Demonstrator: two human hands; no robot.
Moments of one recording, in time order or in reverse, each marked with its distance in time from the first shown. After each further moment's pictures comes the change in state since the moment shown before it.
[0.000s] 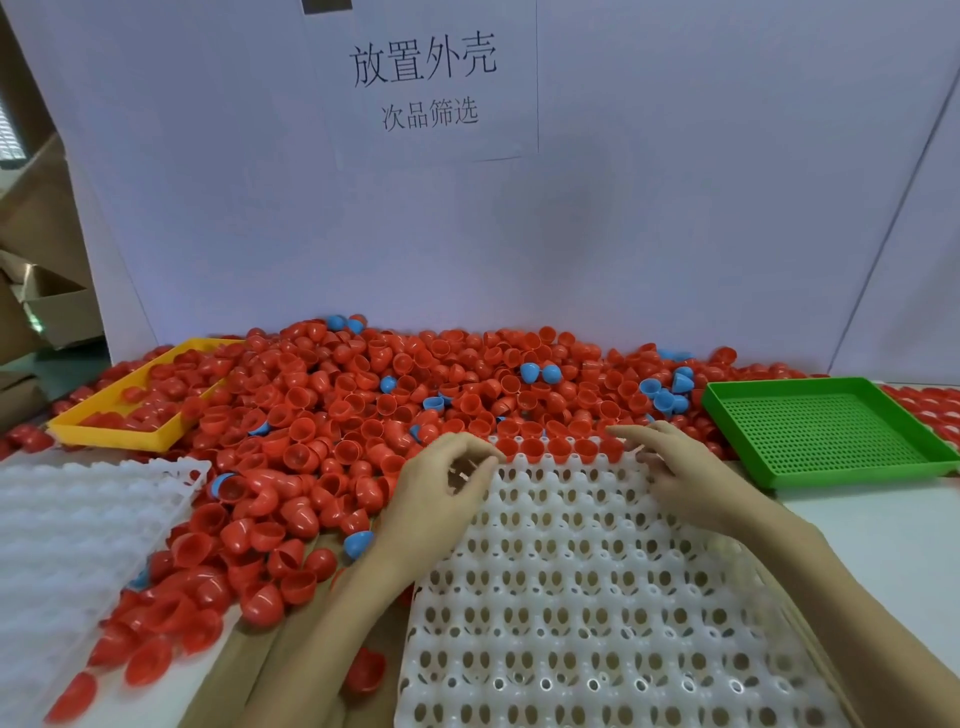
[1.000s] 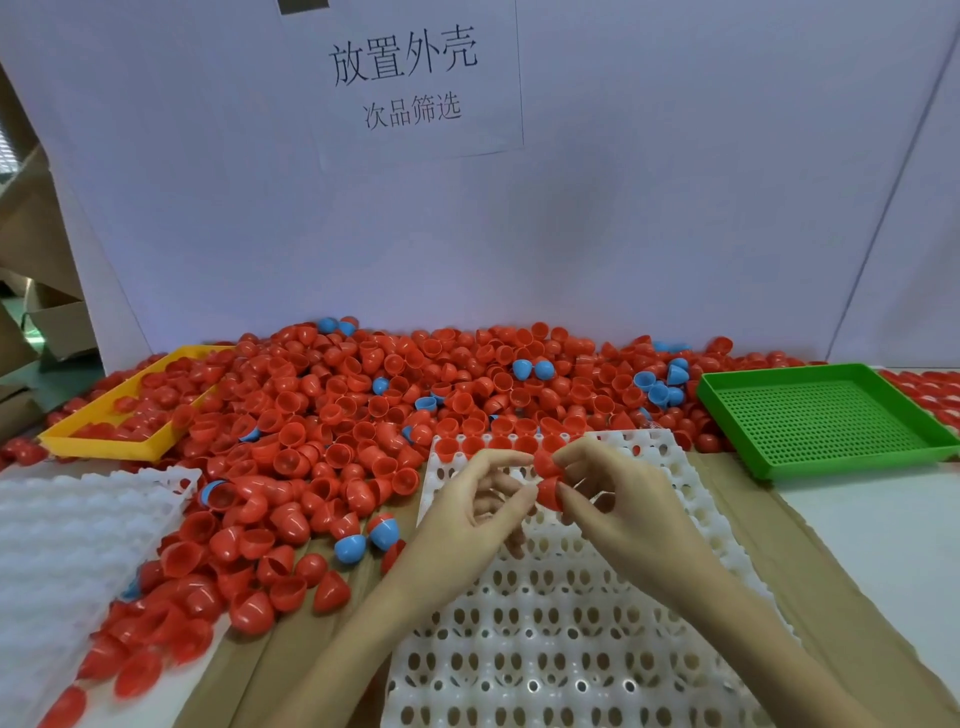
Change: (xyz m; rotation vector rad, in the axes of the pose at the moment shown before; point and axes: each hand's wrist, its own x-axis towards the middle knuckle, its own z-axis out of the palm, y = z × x) left_hand -0.018 0.018 0.025 -0.426 -0.235 -0.157; right_hand -0.047 -0.072 0.038 0.420 0.276 -0.223
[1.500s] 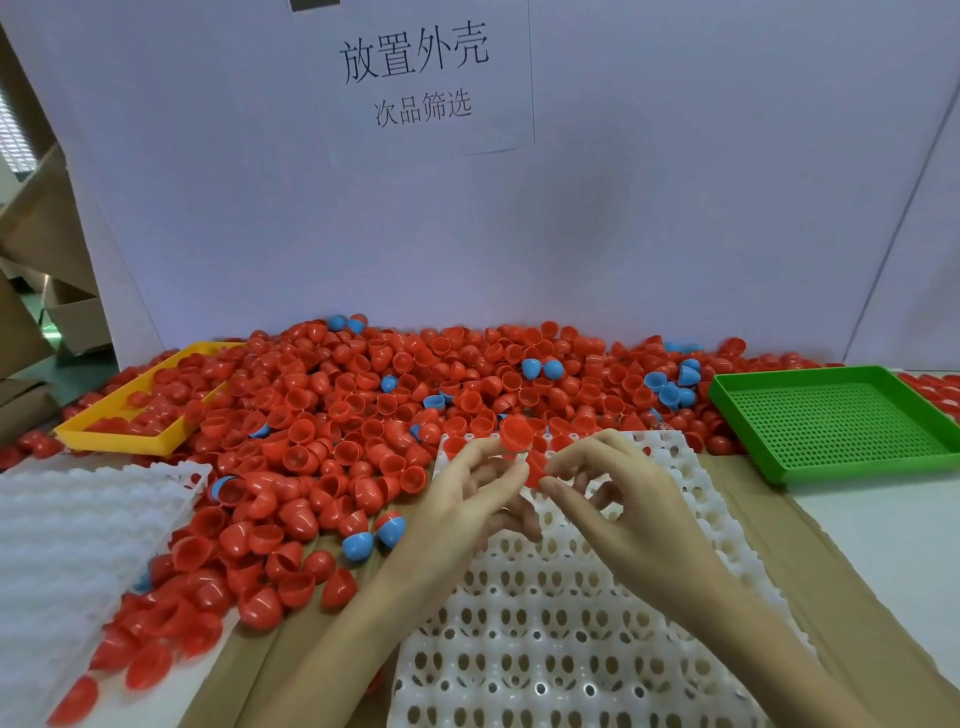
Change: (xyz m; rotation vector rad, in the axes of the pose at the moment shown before) left_hand 0.002 0.005 -0.004 -0.339 -0.014 -0.035; right_hand -0.003 -0.013 0.002 0.010 0.044 -0.138
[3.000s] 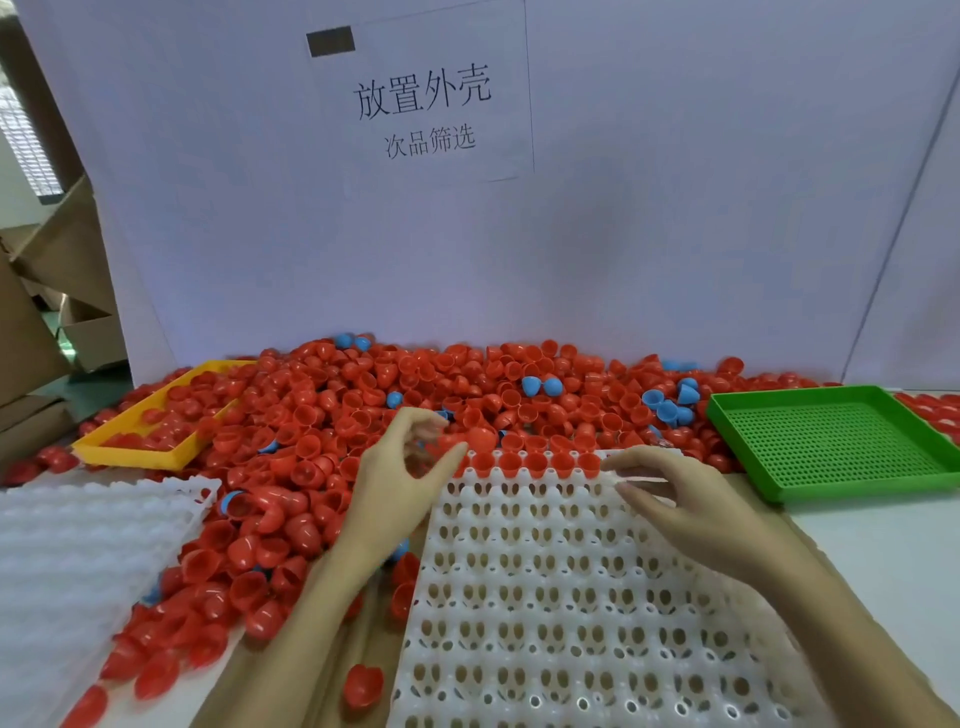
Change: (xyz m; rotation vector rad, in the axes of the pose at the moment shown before) left_hand 0.024 0.010 -0.062 0.759 0.407 0.261; right_hand 0.016 0.060 -0.052 -0.112 -0.187 0.238
